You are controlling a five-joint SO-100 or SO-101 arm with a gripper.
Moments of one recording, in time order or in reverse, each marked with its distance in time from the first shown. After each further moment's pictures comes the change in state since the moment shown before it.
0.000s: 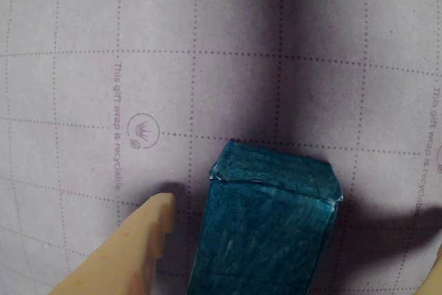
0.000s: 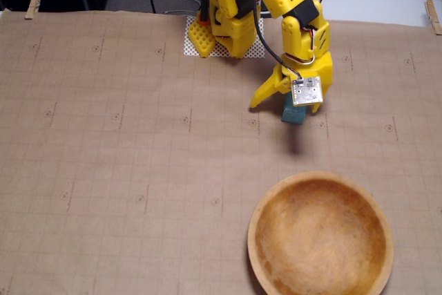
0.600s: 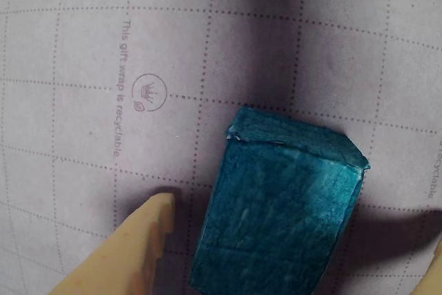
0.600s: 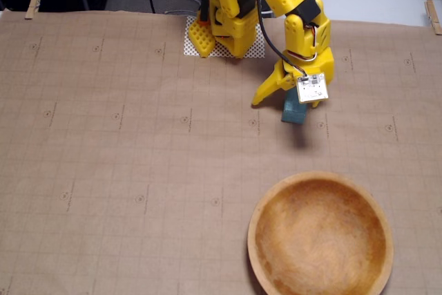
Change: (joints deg) arm -3.3 0.0 1.5 0.0 0.0
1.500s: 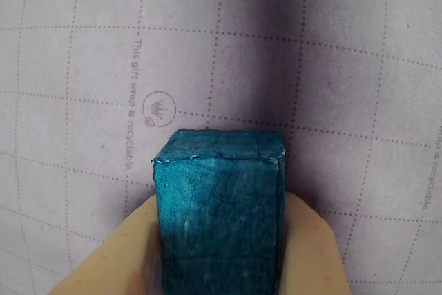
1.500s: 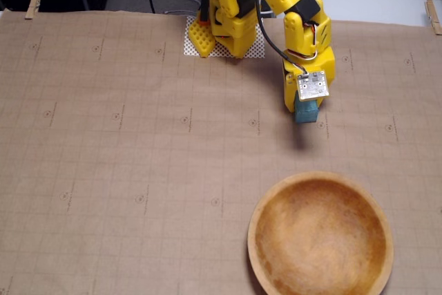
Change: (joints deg) arm 0.5 1.1 -0.3 -0.1 -0.4
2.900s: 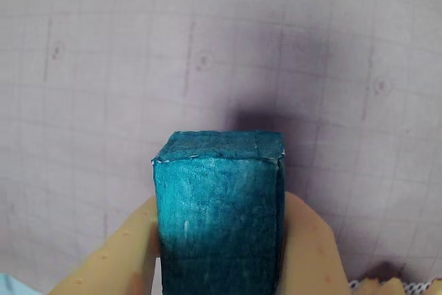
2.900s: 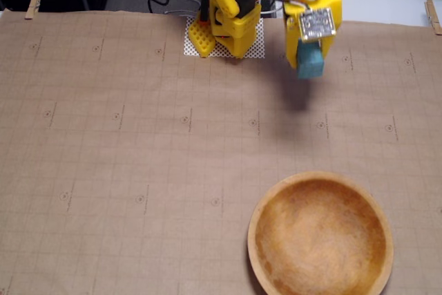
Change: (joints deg) arm -0.2 22.7 -29.2 47.5 -0.5
